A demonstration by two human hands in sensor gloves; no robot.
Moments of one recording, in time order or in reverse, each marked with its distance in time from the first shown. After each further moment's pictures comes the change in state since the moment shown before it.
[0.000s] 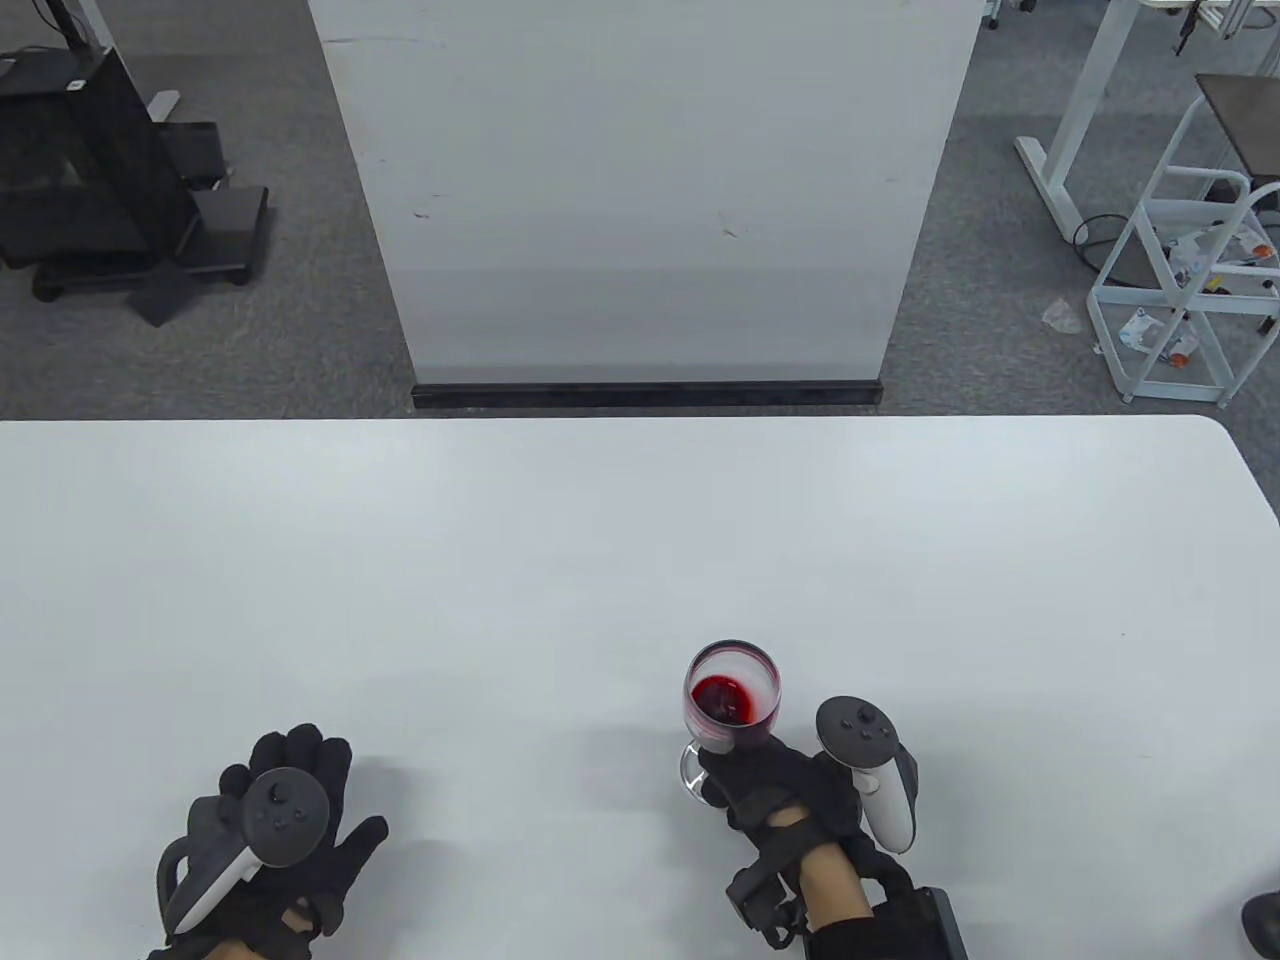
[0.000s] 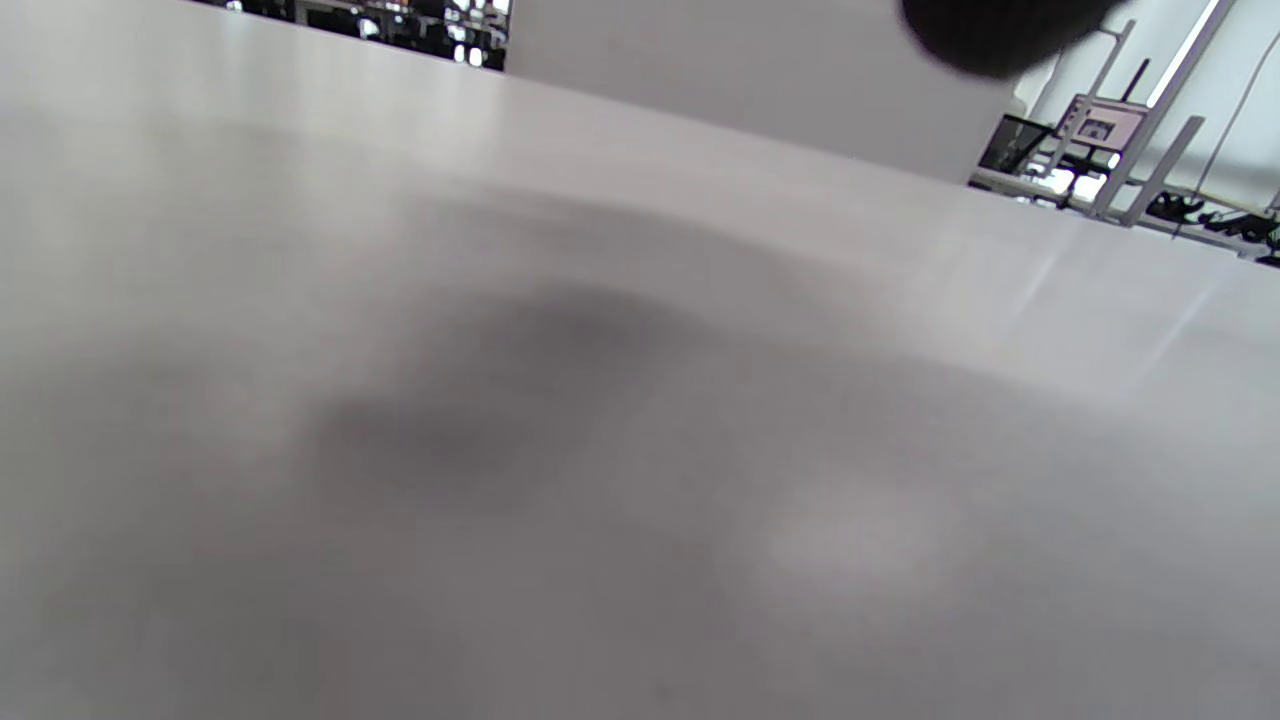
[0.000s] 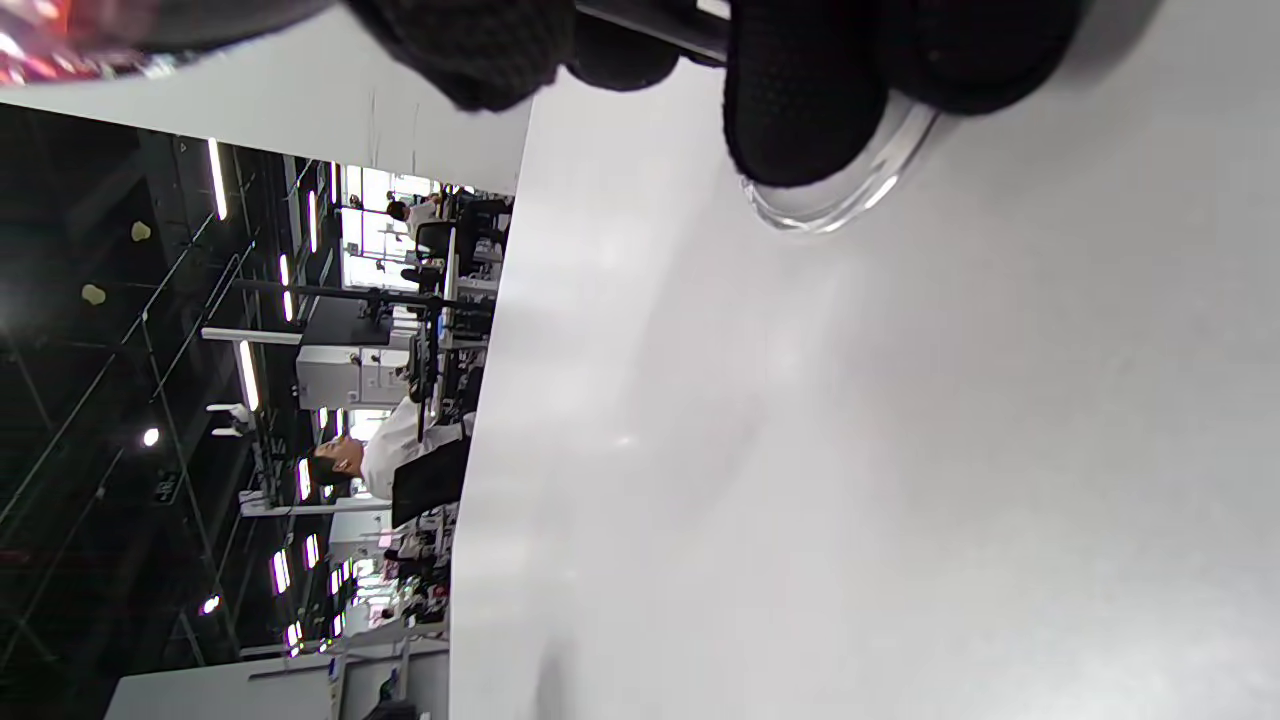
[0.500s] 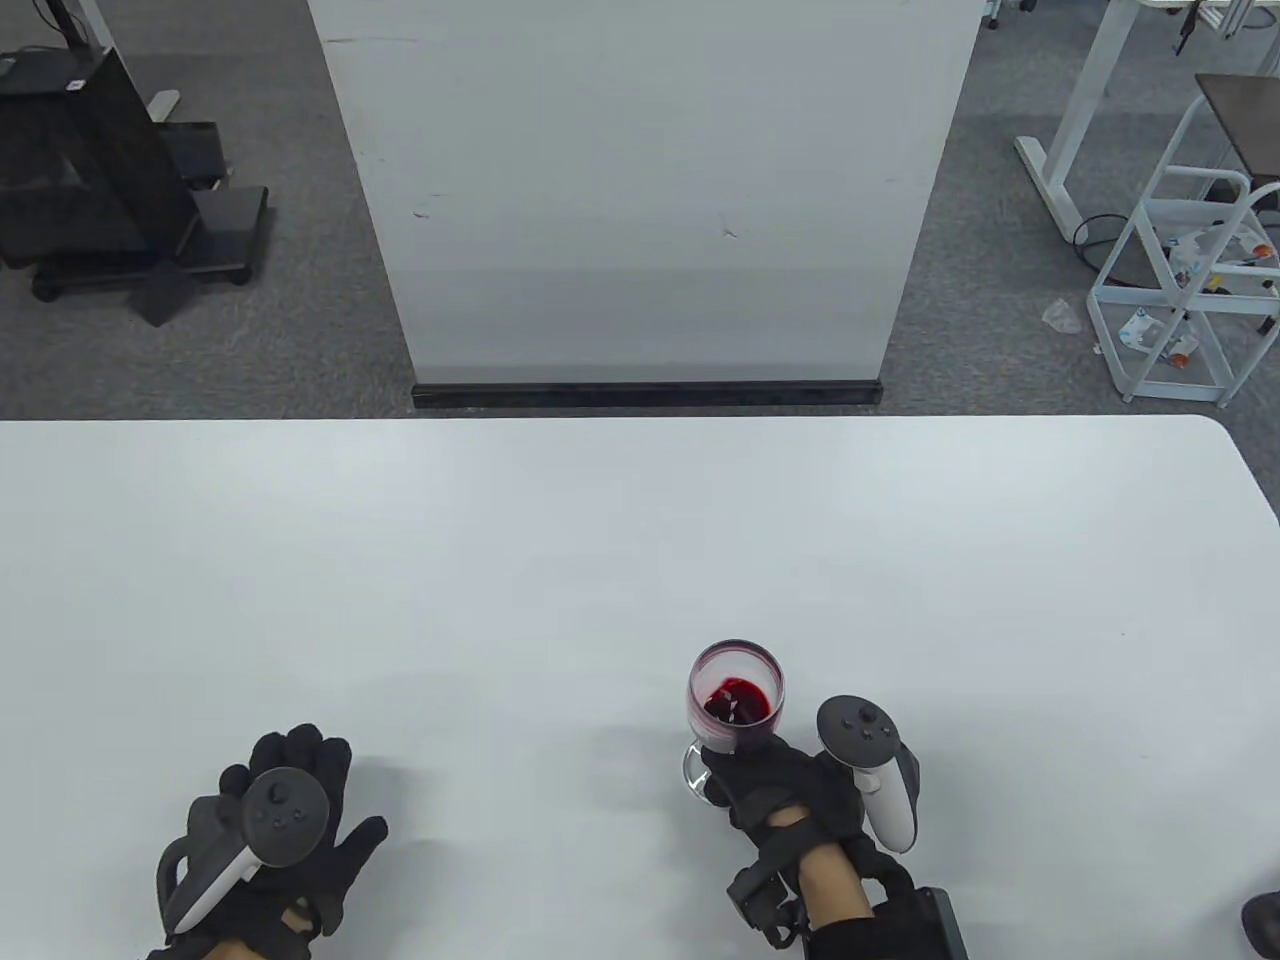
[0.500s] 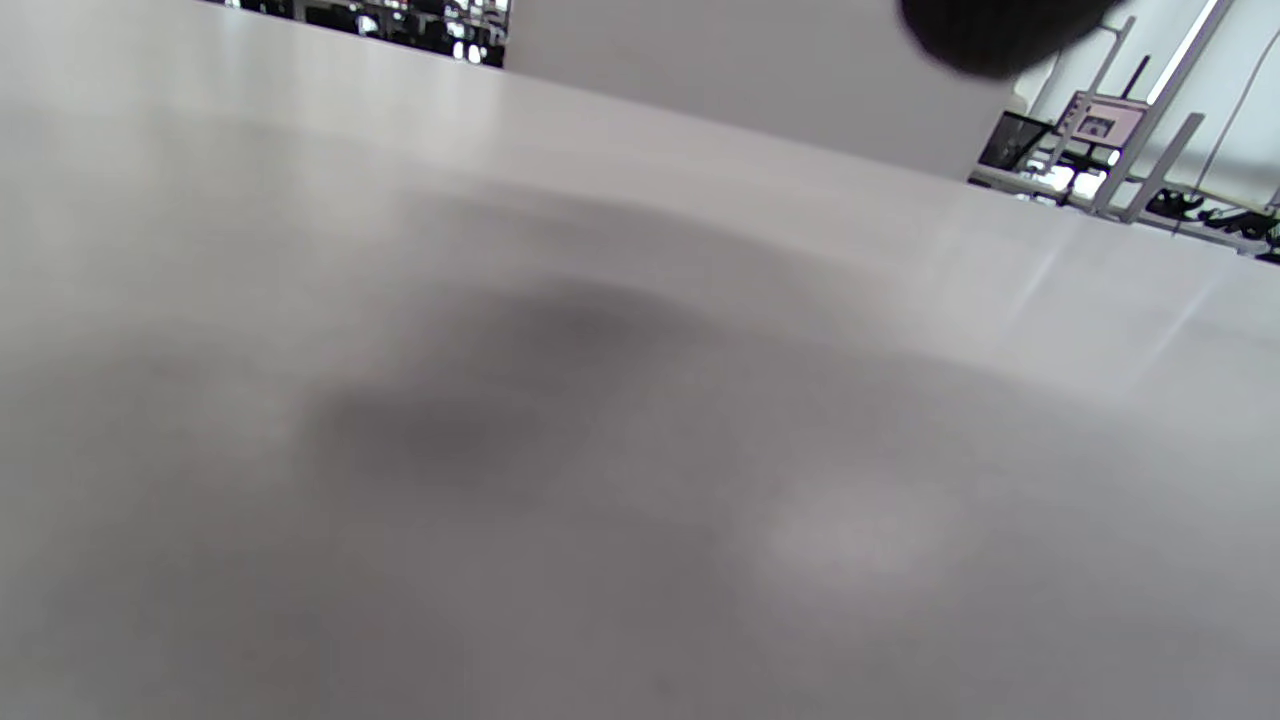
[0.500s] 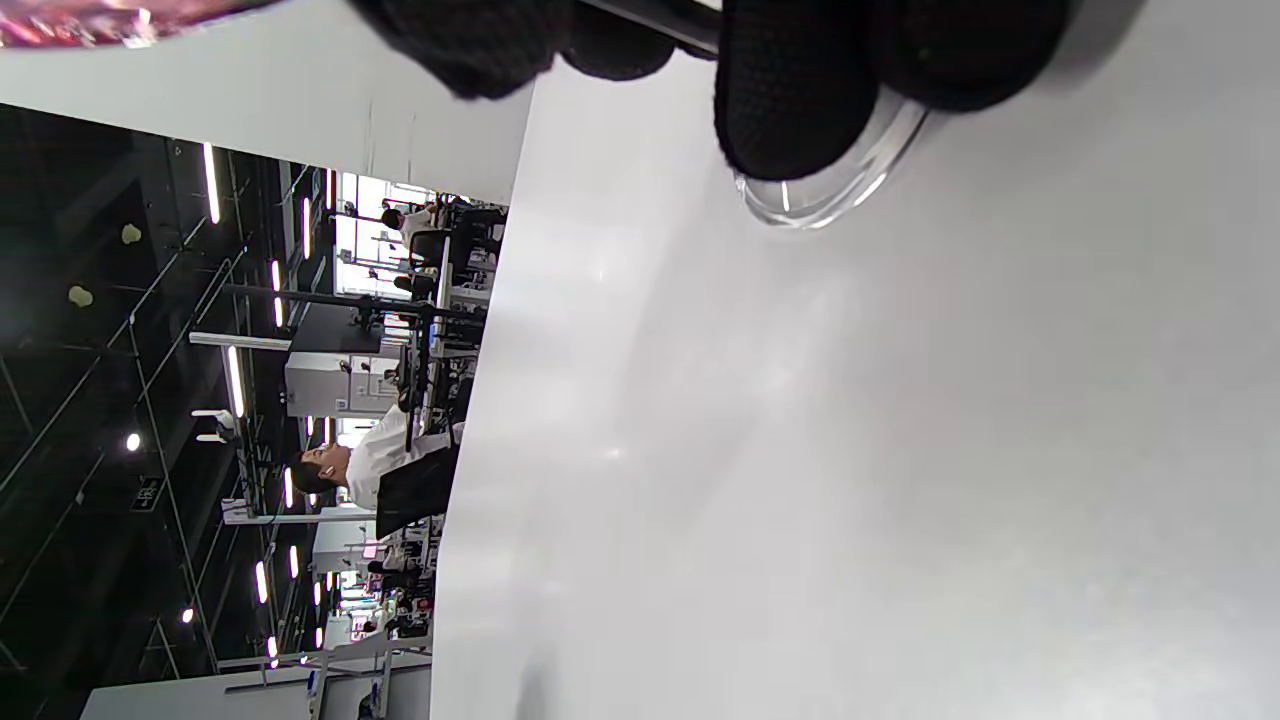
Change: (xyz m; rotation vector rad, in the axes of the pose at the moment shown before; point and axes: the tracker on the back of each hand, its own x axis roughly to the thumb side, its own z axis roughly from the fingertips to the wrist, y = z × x) left_hand 0.000 -0.001 -0.001 -0.006 -0.003 -0.002; right_hand 0.001 0.003 0.002 -0.051 0.002 0.030
